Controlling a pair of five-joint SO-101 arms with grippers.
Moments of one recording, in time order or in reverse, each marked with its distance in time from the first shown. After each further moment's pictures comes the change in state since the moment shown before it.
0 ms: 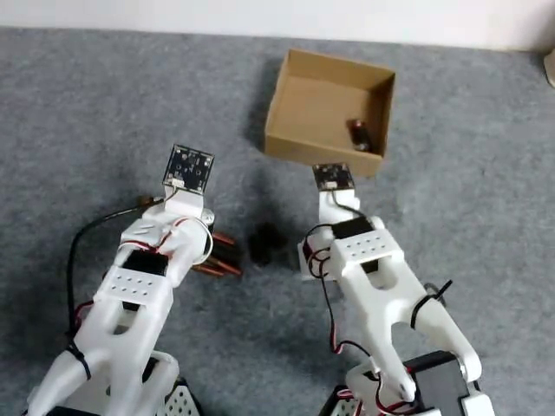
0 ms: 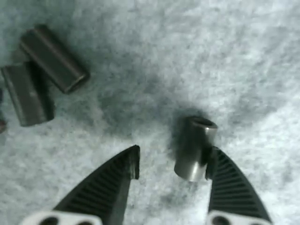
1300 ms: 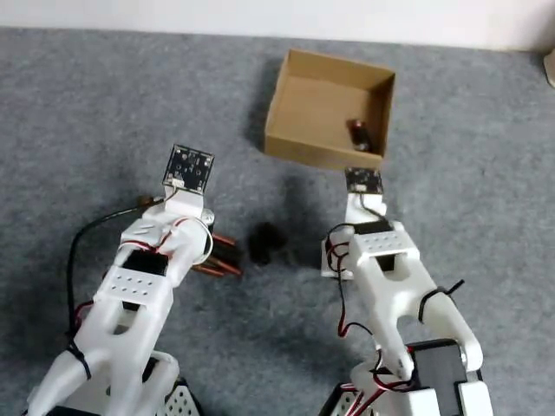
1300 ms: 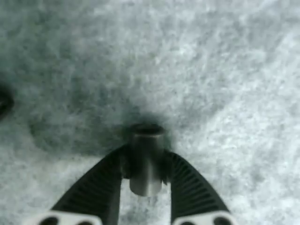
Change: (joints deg) left arm 0.0 0.0 0.0 0.0 0.0; right arm 8.3 8.9 2.9 -7.6 -0.5
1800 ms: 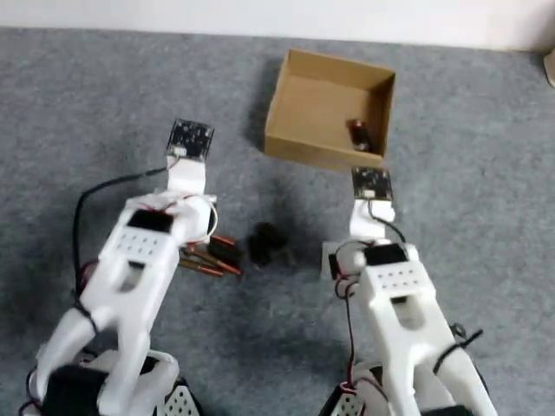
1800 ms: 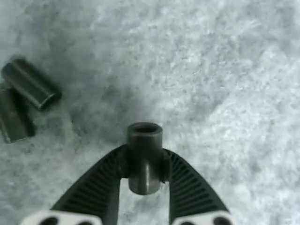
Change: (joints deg) left arm 0.0 14.8 -20.6 20.2 6.4; right arm -0.4 -27.4 9.6 2.6 0.0
